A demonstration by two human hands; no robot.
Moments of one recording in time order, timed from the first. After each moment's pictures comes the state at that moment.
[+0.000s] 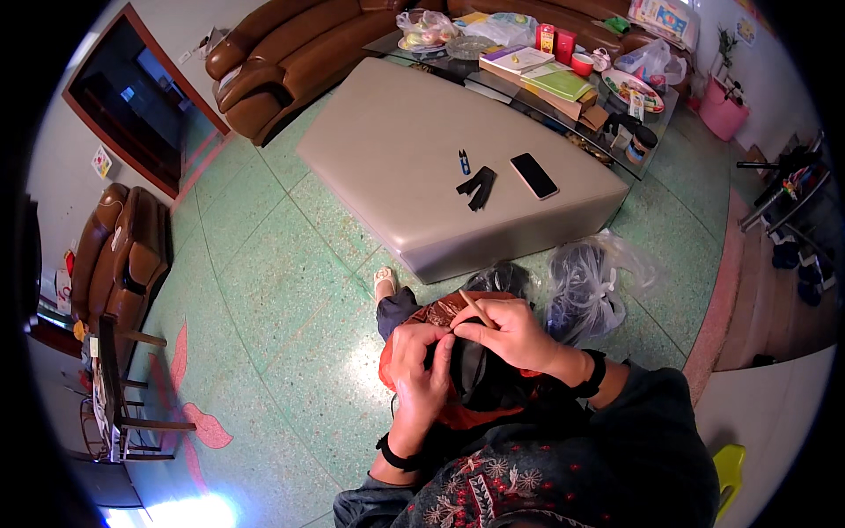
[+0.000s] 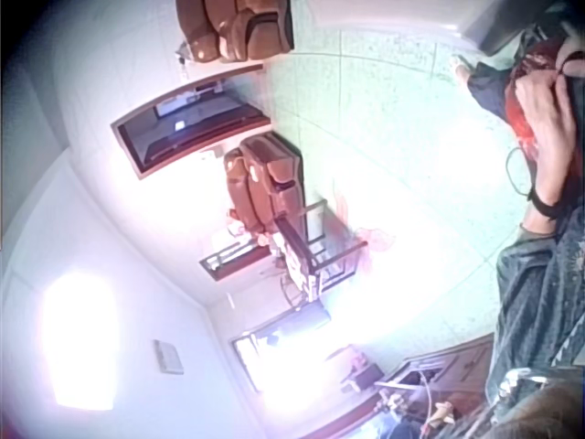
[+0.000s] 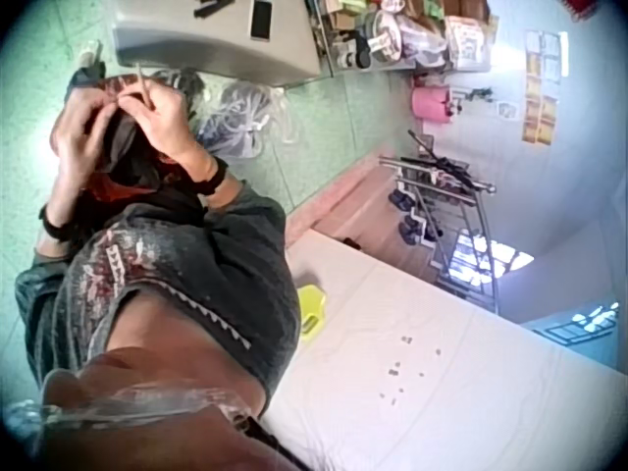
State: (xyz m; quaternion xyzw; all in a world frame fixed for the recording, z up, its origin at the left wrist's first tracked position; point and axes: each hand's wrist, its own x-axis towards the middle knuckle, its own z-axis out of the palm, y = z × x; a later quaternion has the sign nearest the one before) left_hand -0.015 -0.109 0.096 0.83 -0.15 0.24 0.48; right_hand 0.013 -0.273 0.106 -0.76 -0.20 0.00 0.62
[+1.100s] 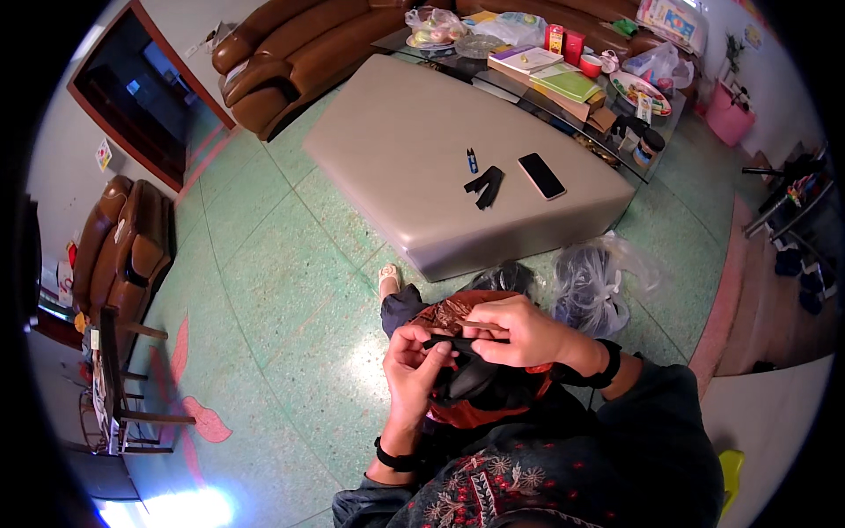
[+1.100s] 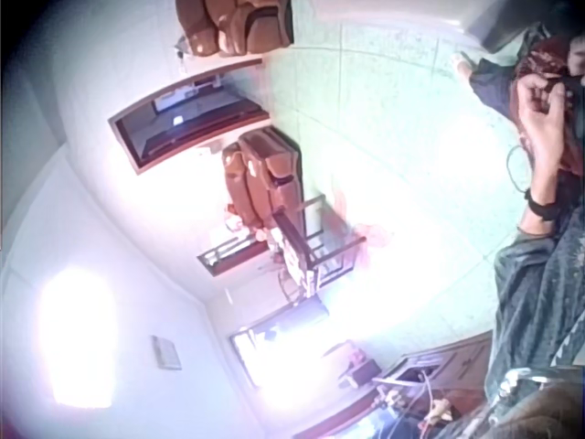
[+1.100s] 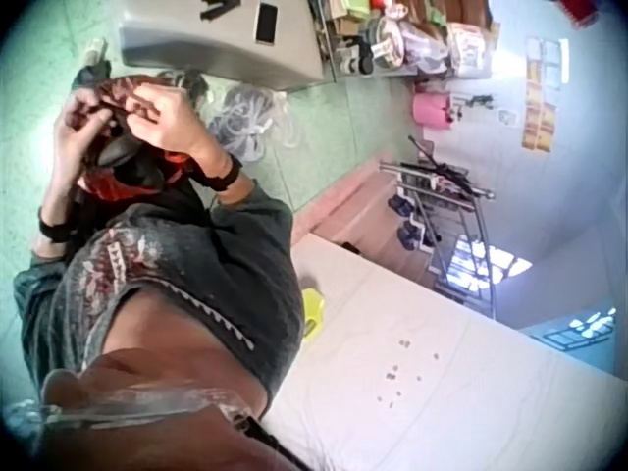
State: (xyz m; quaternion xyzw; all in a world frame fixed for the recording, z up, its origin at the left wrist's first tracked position) left_hand -0.025 -0.095 0.073 0.53 0.00 -0.02 0.84; right_hand 0.020 -0.283 0.128 -0.77 -0.29 0.14 0.54
